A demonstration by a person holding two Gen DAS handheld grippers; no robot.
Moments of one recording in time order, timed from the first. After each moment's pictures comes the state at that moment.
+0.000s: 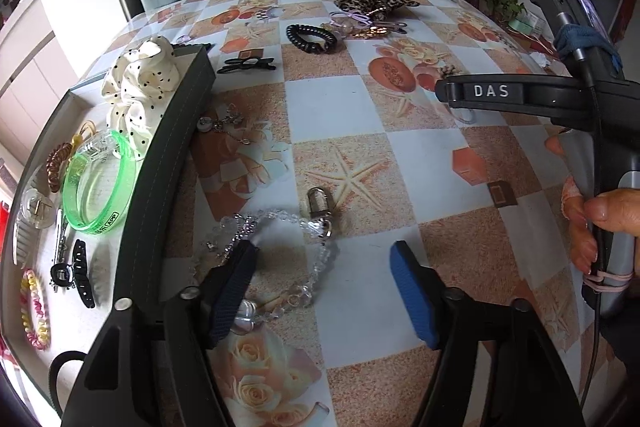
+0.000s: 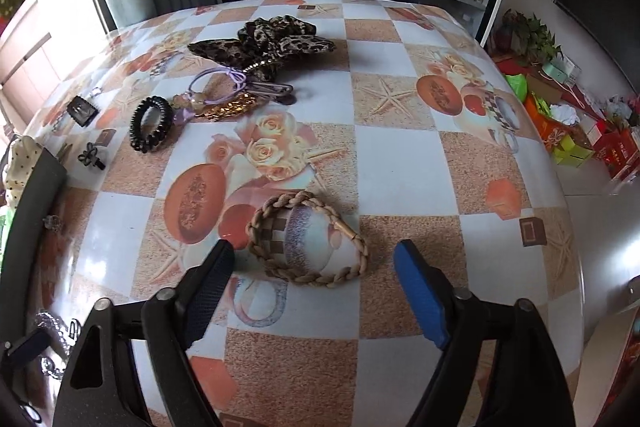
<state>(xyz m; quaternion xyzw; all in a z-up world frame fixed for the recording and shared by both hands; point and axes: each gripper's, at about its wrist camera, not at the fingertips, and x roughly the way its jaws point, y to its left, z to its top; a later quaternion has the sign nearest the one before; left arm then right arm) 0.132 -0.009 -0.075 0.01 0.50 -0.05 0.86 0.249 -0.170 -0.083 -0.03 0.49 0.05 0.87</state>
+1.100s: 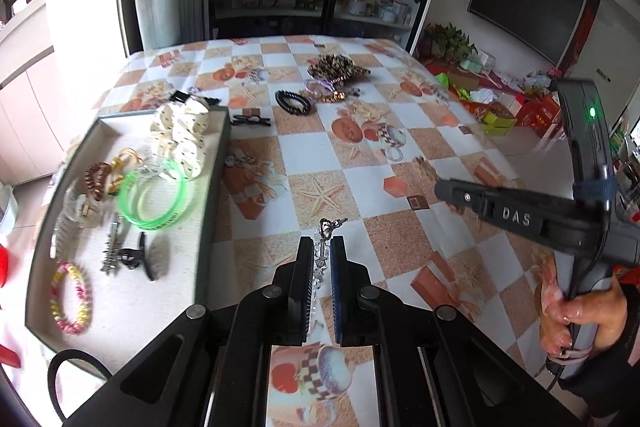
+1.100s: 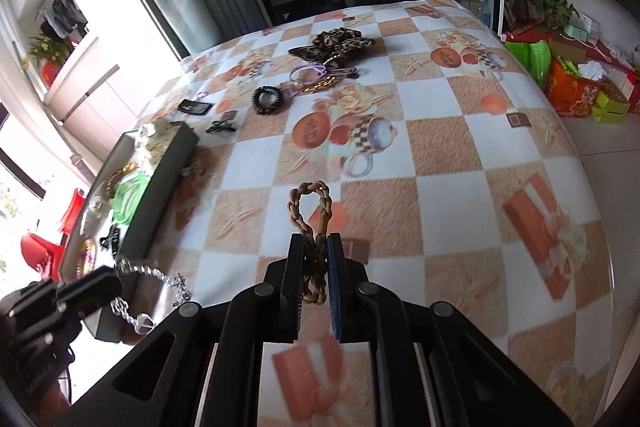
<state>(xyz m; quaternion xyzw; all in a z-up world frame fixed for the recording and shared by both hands) 0.061 0.033 0.009 -0.03 0.43 -0.12 0.89 0.123 -0.174 -0.031 0.09 0.47 0.13 0.87</state>
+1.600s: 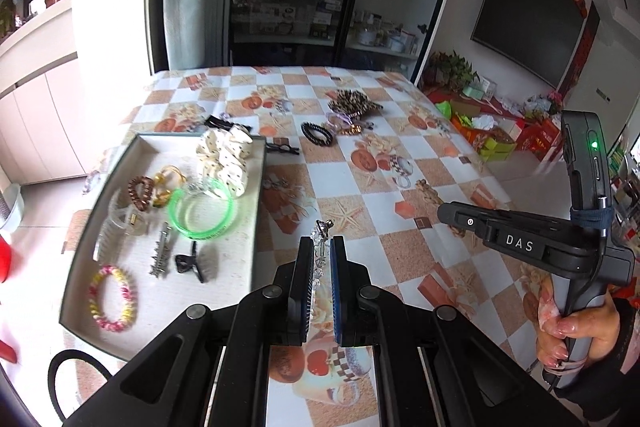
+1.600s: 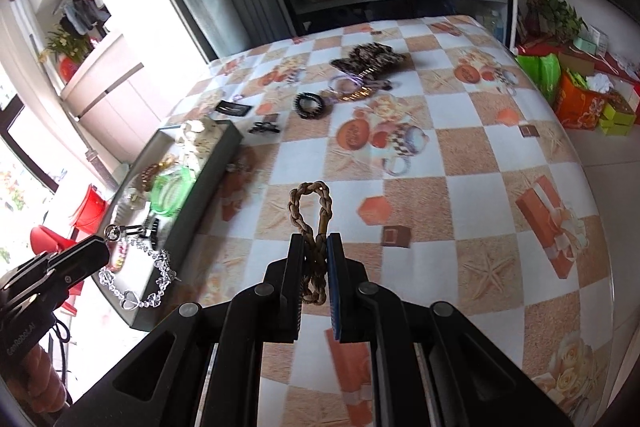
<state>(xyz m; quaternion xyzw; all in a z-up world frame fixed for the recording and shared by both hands) 0.038 0.073 0.044 -0.05 0.39 -0.11 0.91 0.099 -0.143 0.001 0.08 0.45 0.16 0.87</state>
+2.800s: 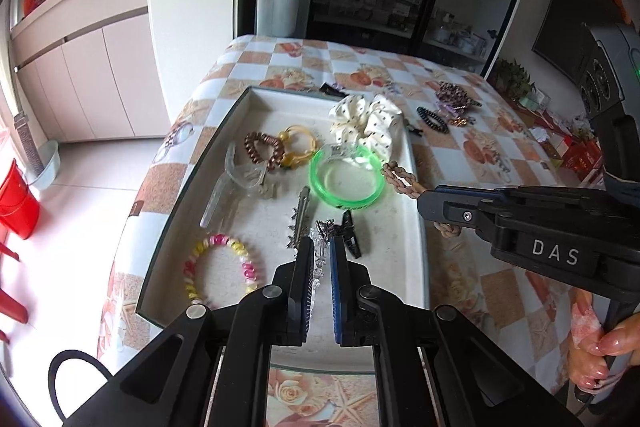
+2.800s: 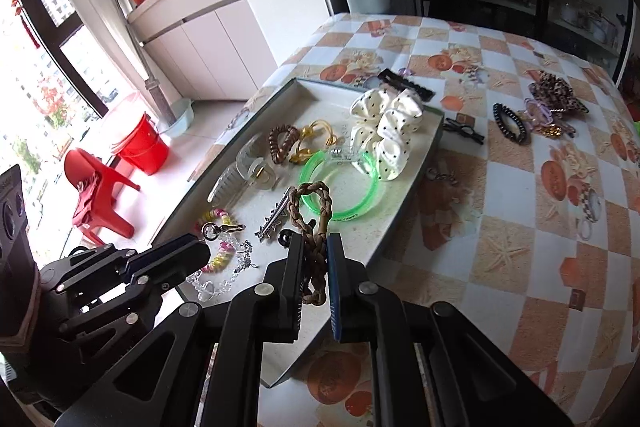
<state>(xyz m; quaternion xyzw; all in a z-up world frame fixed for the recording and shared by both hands) 0.041 0.191 -0.008 -0.08 0.43 -0.02 0.90 0.115 0.051 -0.004 0.00 0.49 0.29 0.82</state>
